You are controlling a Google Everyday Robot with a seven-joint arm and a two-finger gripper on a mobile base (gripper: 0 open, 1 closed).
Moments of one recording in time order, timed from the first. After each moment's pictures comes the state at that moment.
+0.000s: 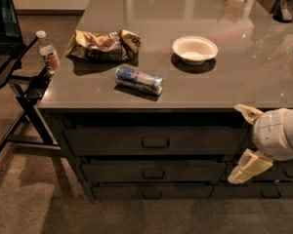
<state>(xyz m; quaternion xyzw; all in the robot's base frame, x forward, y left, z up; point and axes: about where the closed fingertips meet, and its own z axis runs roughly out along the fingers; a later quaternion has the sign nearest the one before) 0.430 -0.223 0.801 -0.61 0.73 0.01 0.30</state>
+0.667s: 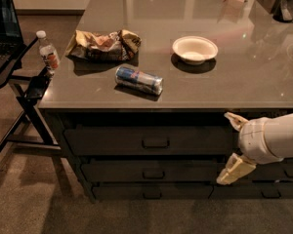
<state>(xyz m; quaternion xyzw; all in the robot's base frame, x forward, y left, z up) 0.450 -0.214 0.752 -0.61 0.73 0.03 0.30</state>
